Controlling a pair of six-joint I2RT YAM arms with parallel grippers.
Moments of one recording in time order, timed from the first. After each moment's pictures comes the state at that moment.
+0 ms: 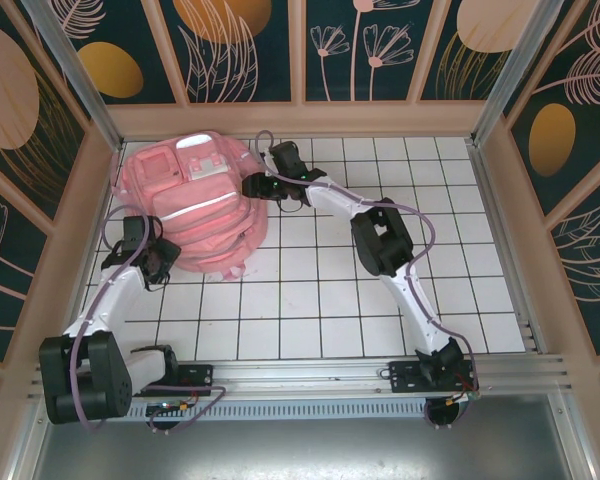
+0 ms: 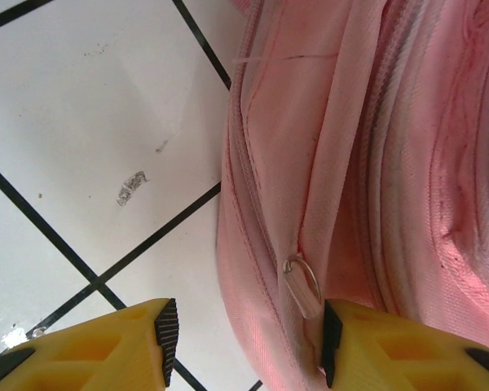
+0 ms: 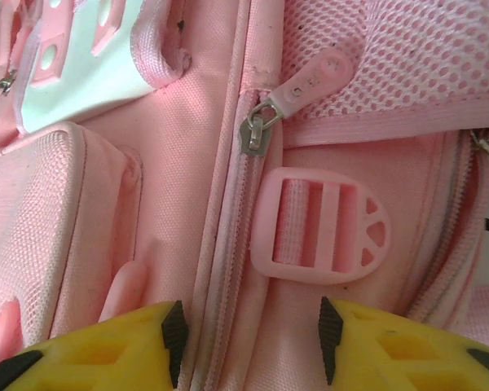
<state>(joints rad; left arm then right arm) 0.09 1.17 0.63 -0.48 -0.01 -0.96 0.66 2.50 2.09 -0.25 -0.45 0.57</state>
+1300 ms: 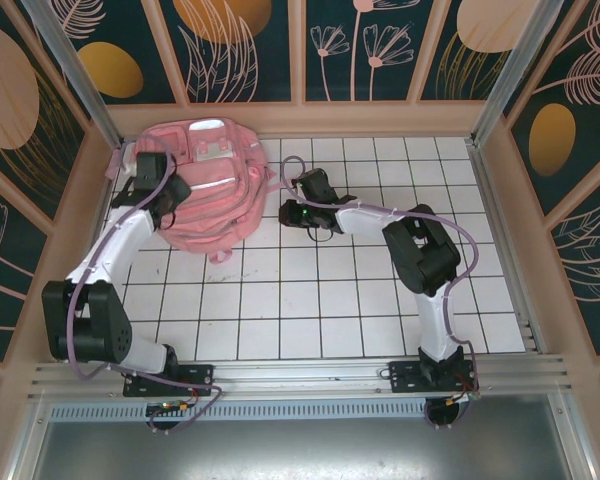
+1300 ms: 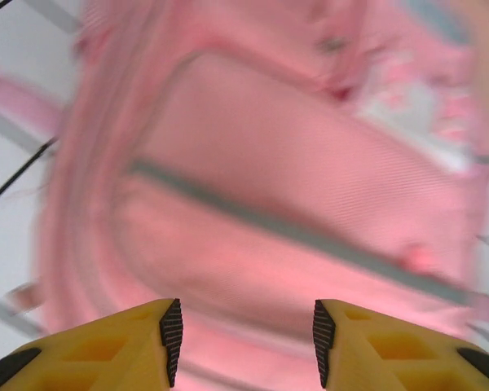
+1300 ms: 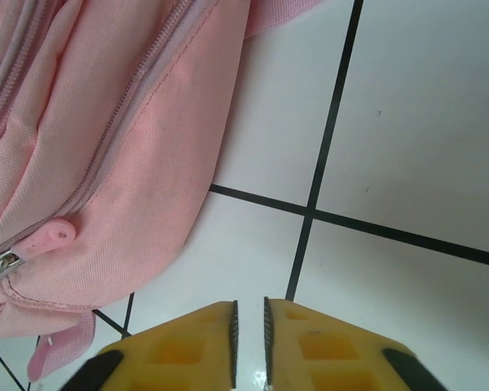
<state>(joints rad) -0.08 1.48 1.19 -0.47 -0.16 -0.69 0.65 2.06 1.37 -0.09 -0.27 0.60</state>
